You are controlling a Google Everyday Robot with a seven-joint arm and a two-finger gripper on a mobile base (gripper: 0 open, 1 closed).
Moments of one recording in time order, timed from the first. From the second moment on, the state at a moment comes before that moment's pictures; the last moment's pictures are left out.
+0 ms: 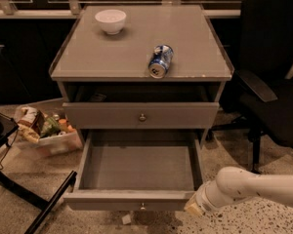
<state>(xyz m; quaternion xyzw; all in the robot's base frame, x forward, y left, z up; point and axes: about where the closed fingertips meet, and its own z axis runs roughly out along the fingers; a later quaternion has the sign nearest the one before) 0.425 -0.184 0.412 -0.44 0.88 0.16 0.14</state>
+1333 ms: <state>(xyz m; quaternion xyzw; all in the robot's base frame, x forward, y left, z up) 0.450 -0.172 0.408 -0.48 0.85 0.15 0.15</state>
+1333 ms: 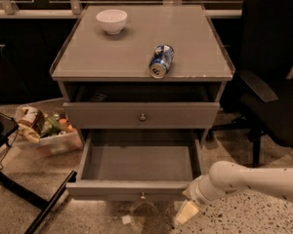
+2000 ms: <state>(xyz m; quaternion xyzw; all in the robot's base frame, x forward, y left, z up) 0.506 -0.169 0.421 -0.48 0.84 0.14 0.20</state>
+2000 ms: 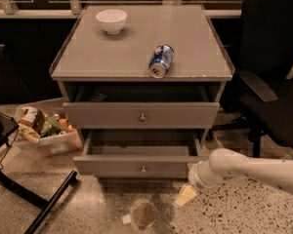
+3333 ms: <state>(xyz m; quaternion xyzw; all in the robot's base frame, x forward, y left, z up) 0.569 -0.168 0.397 -0.49 0.82 0.17 0.22</state>
